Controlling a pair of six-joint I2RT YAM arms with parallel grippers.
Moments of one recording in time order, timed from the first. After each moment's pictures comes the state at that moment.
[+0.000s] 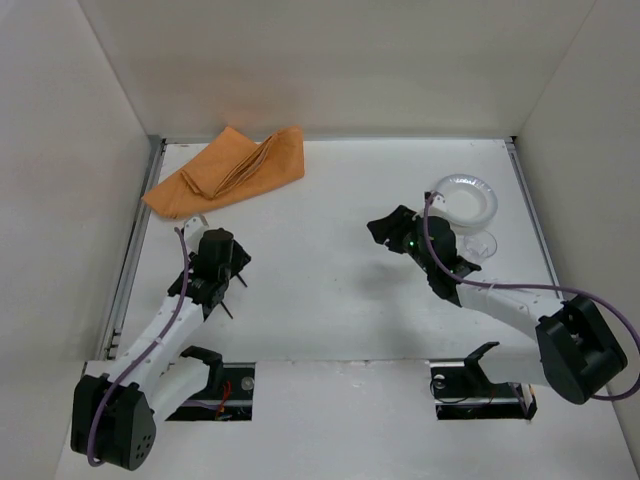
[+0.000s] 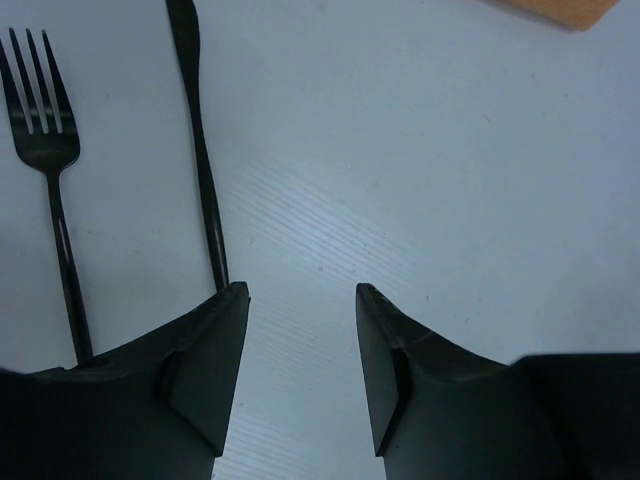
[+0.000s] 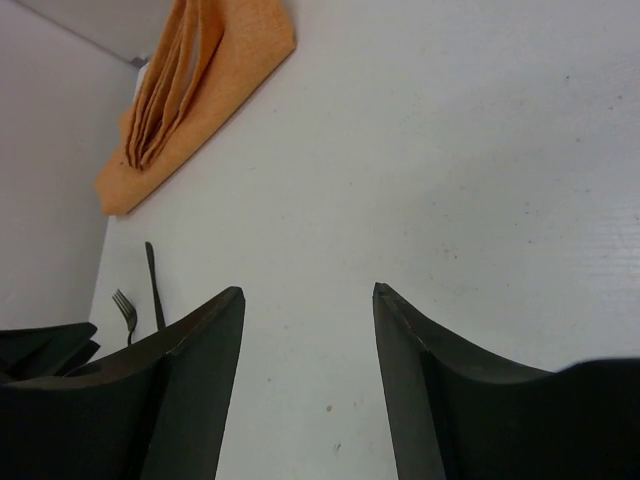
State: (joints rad) left arm -0.30 0.91 0.52 -0.30 -0.36 -0.83; right arm 0.55 1.25 0.57 0.41 0.12 0.79
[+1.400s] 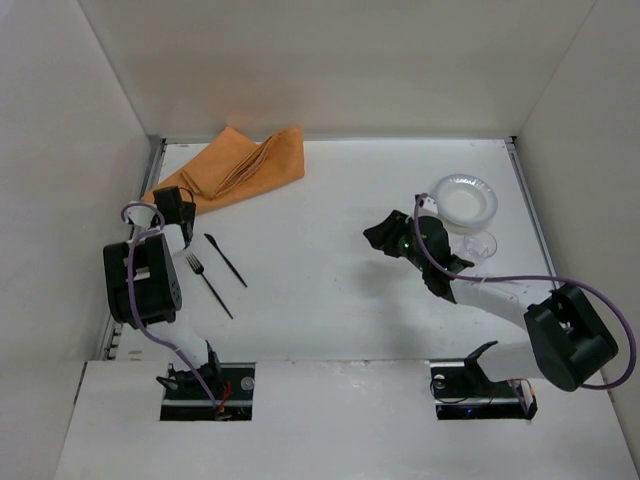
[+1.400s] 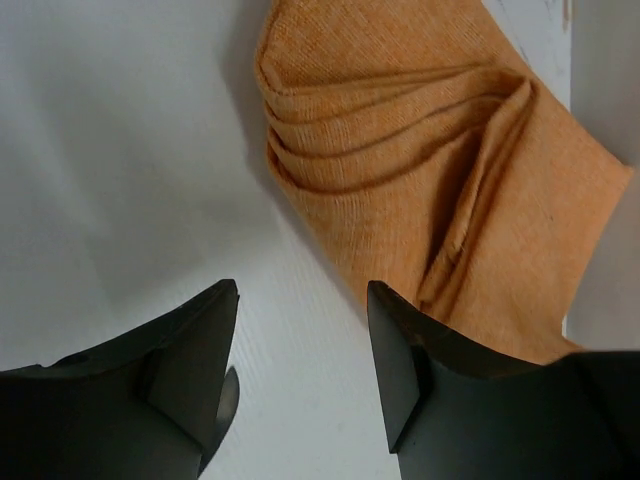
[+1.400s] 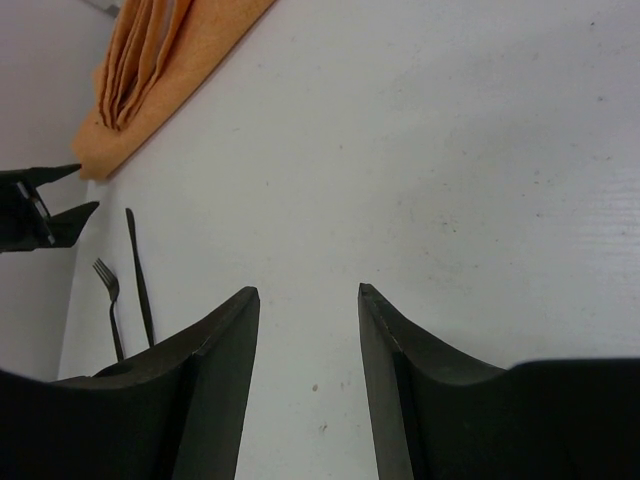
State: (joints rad) left arm 0.20 1.67 0.85 0.11 -0.29 -1.14; right arm 0.55 1.32 0.58 0.41 0.06 0.78
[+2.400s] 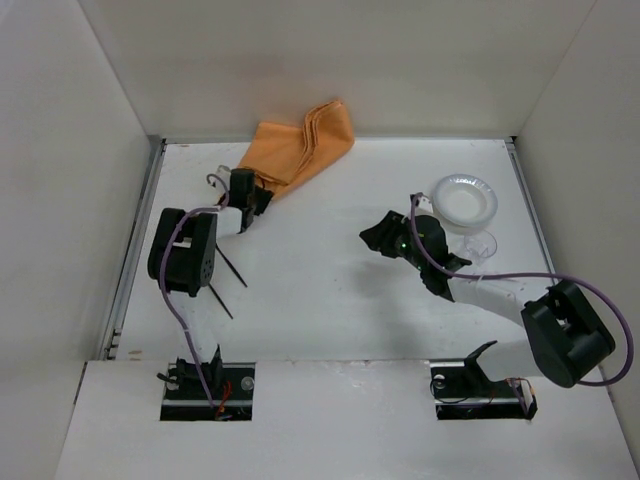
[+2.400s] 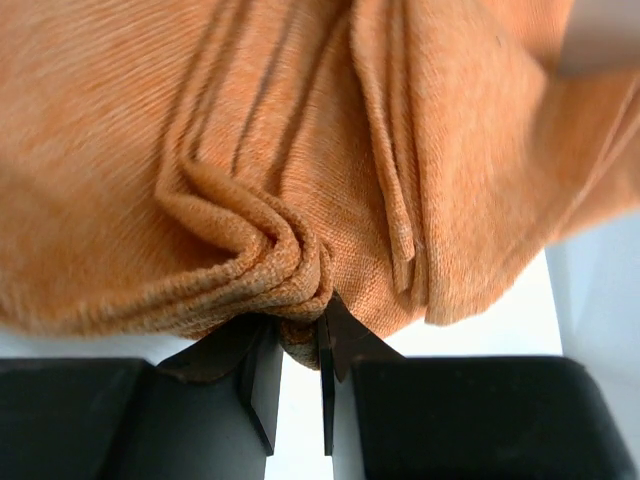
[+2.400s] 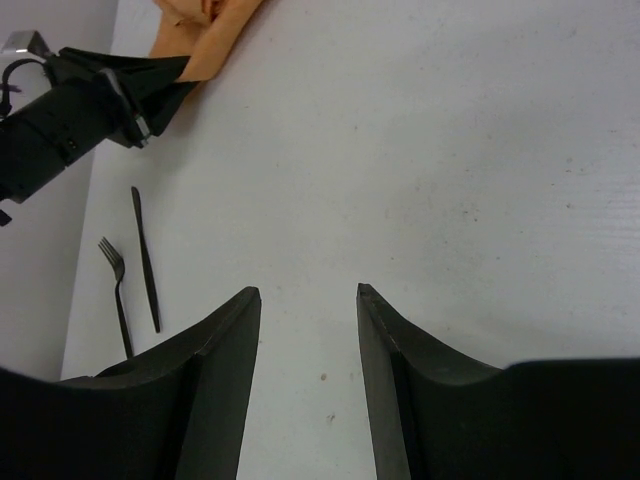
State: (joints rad) left arm -0.14 1.98 1.11 0.25 -0.09 -1.15; right arm 0.56 1.35 0.60 0.41 0.02 0.78
